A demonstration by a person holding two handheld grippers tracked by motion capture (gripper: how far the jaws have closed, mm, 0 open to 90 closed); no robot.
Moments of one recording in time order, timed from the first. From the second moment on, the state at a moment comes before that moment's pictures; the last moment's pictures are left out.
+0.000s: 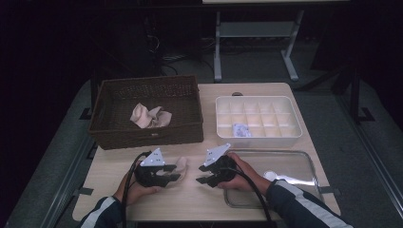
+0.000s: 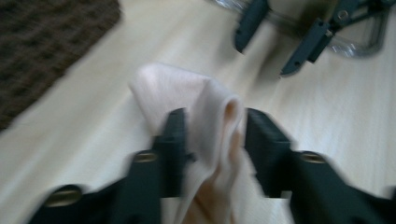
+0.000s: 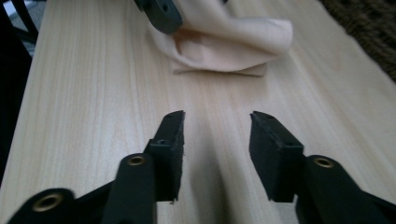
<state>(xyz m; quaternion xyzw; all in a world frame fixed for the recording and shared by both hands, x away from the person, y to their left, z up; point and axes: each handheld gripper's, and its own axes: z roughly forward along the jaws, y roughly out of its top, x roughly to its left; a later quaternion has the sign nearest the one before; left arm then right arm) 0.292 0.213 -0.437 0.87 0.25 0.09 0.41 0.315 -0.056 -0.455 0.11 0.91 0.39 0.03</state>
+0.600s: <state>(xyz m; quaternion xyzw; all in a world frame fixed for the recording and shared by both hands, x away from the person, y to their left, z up) 0.389 0.296 -0.348 0.81 0.34 0.24 0.41 0.310 -0.050 -0.457 0.10 0.92 0.39 0.05</state>
